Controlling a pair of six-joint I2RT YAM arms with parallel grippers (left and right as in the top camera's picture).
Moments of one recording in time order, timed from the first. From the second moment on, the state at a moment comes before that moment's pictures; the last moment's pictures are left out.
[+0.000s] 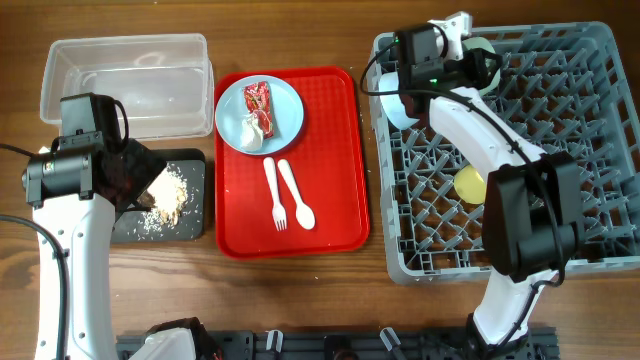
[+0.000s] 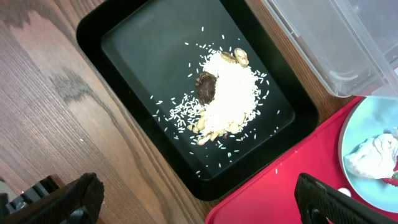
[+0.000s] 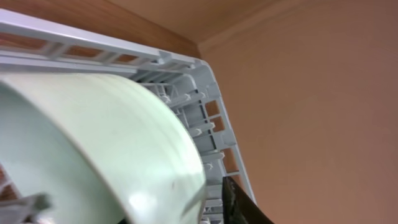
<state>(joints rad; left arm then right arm) 0.18 1.29 1.24 -1.24 -0.24 -0.75 0.29 2.00 1.44 -0.32 1.21 -0.22</state>
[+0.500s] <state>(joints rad) 0.18 1.29 1.24 -1.24 -0.24 -0.75 0.33 1.51 1.44 -0.73 0.06 0.03</state>
